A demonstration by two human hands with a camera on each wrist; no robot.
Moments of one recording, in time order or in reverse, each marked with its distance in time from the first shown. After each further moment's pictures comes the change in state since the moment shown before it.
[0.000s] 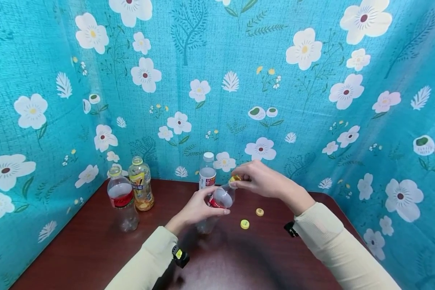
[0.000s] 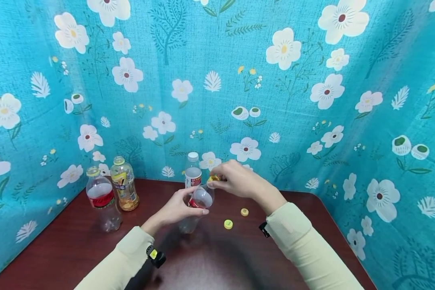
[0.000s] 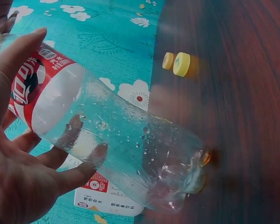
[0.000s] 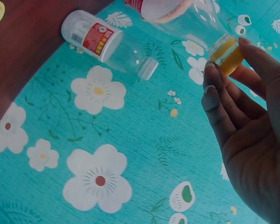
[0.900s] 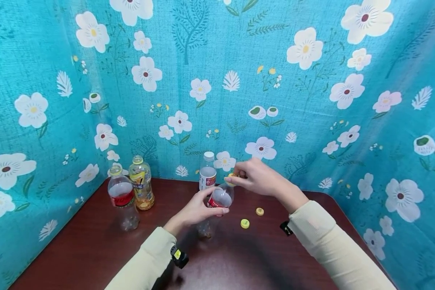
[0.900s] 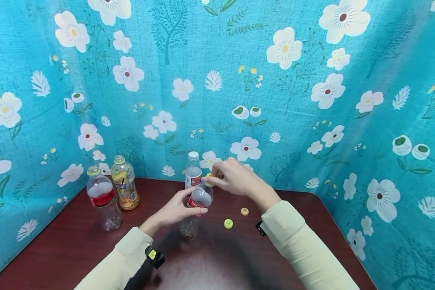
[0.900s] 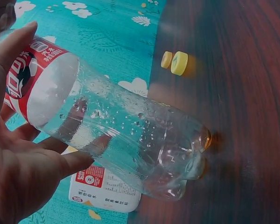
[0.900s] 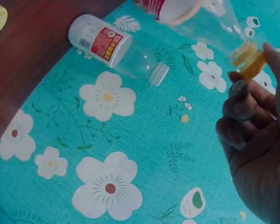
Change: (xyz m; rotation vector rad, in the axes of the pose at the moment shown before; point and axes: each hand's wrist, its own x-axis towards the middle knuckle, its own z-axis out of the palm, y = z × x) left_hand -0.003 -0.004 0.000 -0.057 -0.043 0.004; right_hand 0.007 0.006 0.008 0.022 0.069 0.086
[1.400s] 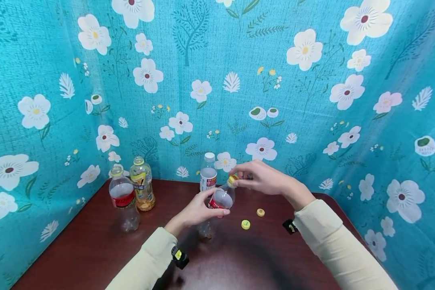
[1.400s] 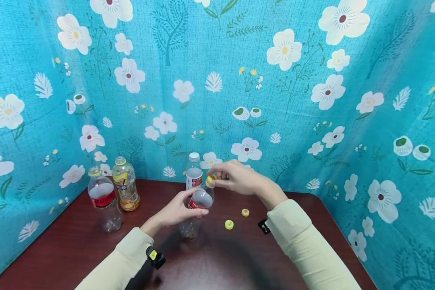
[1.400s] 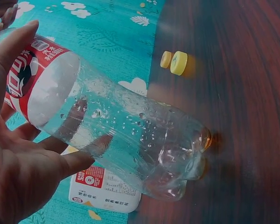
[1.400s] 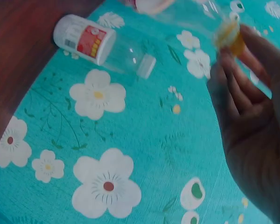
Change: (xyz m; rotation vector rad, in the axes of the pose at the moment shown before) left_hand -0.001 0.001 0.000 -0.016 -0.019 -0.013; right_hand -0.005 0.001 -0.010 0.083 -0.130 -0.024
